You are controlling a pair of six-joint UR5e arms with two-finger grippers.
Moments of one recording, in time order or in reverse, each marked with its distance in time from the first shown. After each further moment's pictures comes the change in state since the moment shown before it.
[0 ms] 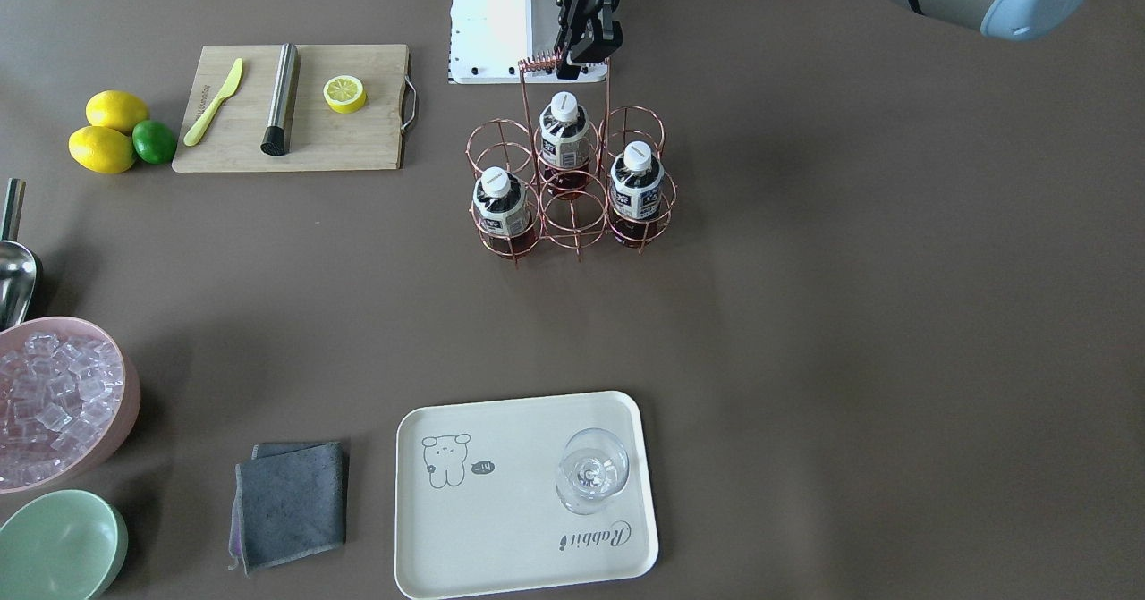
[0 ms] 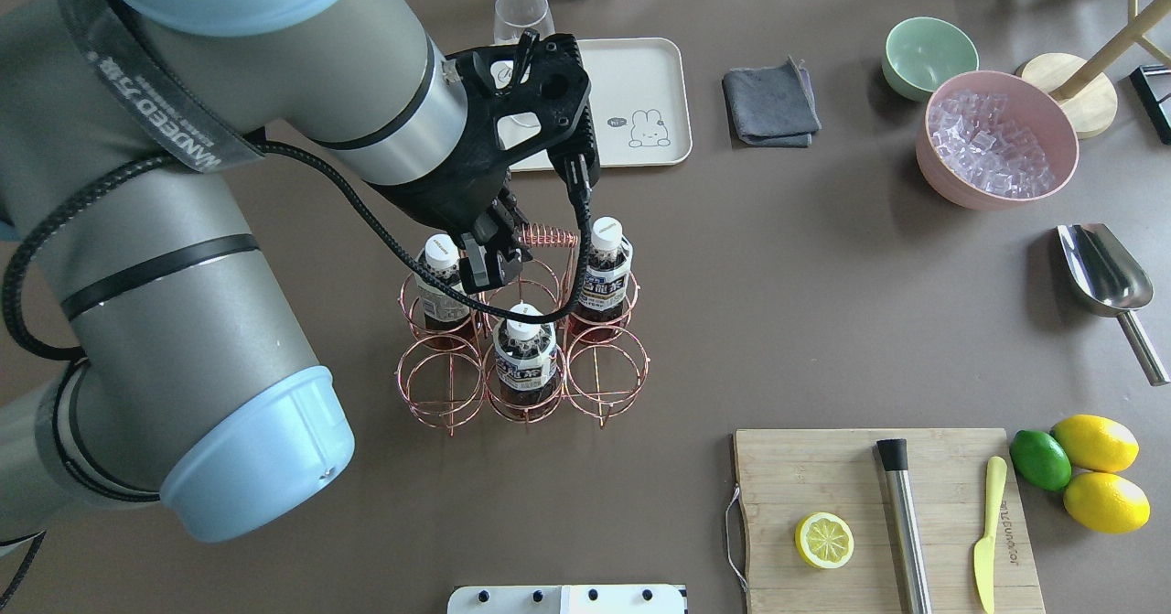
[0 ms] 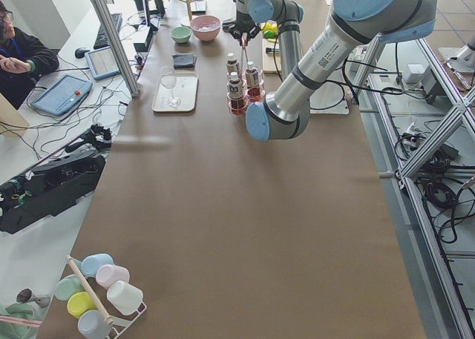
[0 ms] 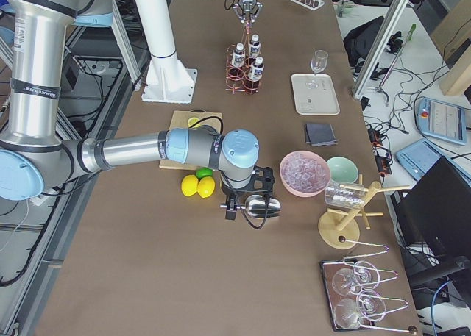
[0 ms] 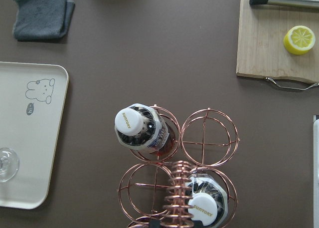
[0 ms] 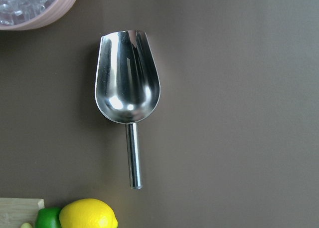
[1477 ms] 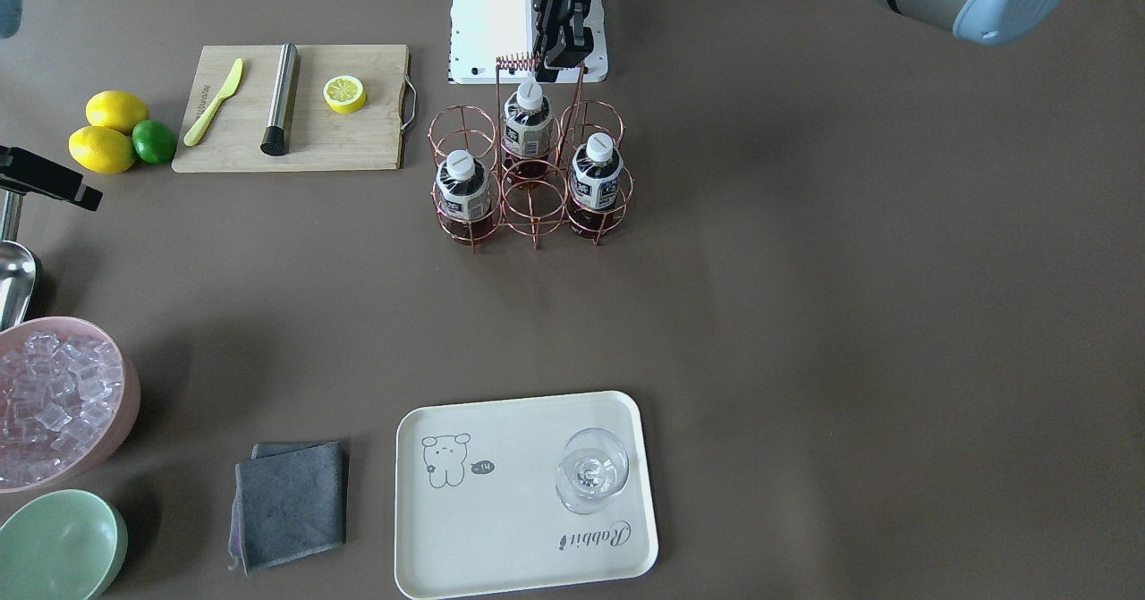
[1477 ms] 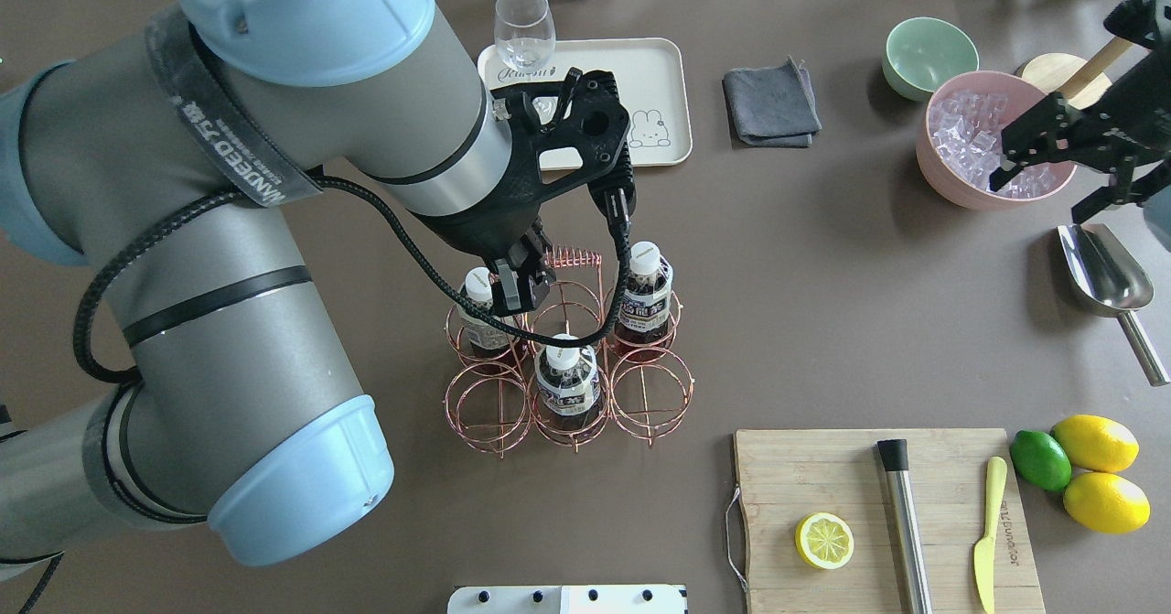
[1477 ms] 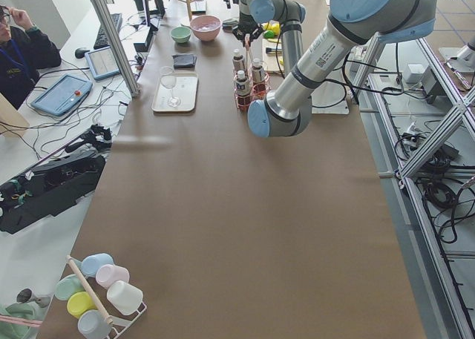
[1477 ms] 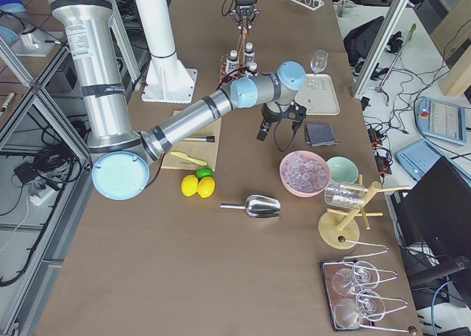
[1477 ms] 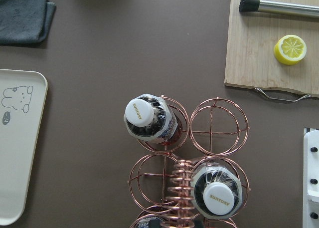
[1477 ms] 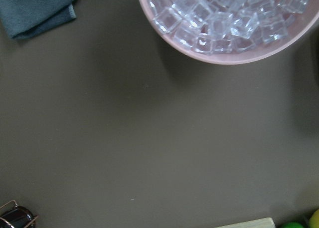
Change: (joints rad) left arm 0.047 -0.020 0.034 -0.004 0.032 -0.018; right arm -0.386 0.385 -0.003 0.004 0.121 0.825
